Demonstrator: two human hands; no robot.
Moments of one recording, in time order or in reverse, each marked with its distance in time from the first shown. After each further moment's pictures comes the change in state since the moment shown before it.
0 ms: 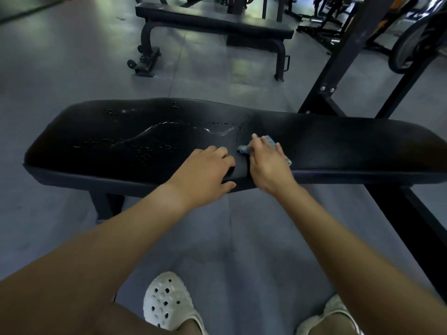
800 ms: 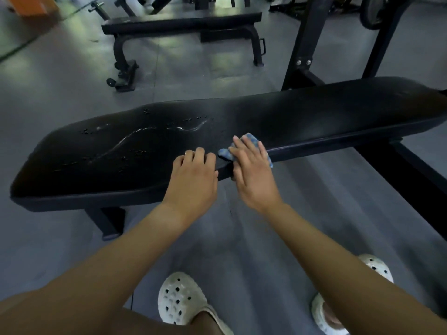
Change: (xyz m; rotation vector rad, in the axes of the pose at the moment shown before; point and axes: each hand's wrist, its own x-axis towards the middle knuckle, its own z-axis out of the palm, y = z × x) left_hand -0.010 0.046 0.026 0.245 0.080 -0.156; right_hand -0.069 0.023 0.036 0.222 0.333 -0.191
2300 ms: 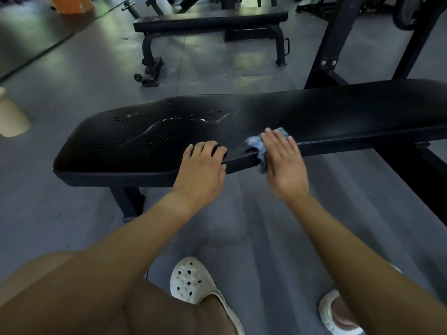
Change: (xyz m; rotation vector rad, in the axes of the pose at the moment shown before) left_hand -0.019 -0.017 -0.007 -0.131 -0.039 -0.063; right_hand -0.009 0.036 -0.009 -0.219 0.038 -0.046
